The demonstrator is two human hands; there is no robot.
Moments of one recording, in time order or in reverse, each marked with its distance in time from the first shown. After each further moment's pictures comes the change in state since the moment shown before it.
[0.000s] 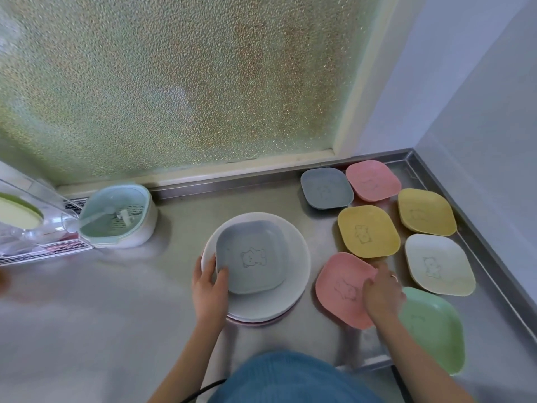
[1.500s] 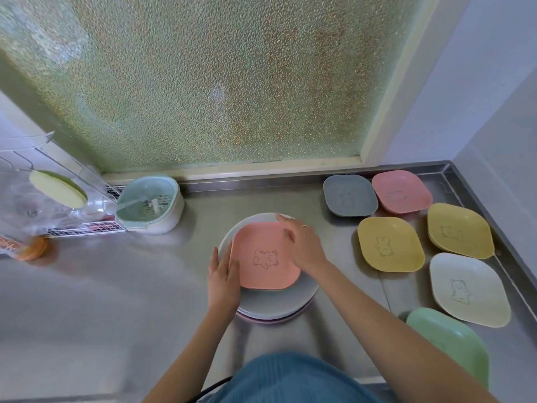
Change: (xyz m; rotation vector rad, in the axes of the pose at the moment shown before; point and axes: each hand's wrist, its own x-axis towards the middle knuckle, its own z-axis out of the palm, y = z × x) left_hand -0.003 0.003 0.006 0.158 0.016 0.048; right_hand -0.018 -0.168 0.022 0.371 -0.364 -0.842
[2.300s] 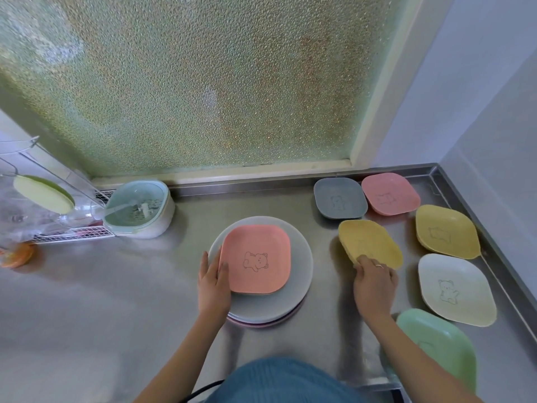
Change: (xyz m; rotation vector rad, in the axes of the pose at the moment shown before) left_hand -0.002 0.002 0.004 -0.015 0.036 -0.015; right_hand -0.092 0.102 -0.059 -0.476 0.478 0.321
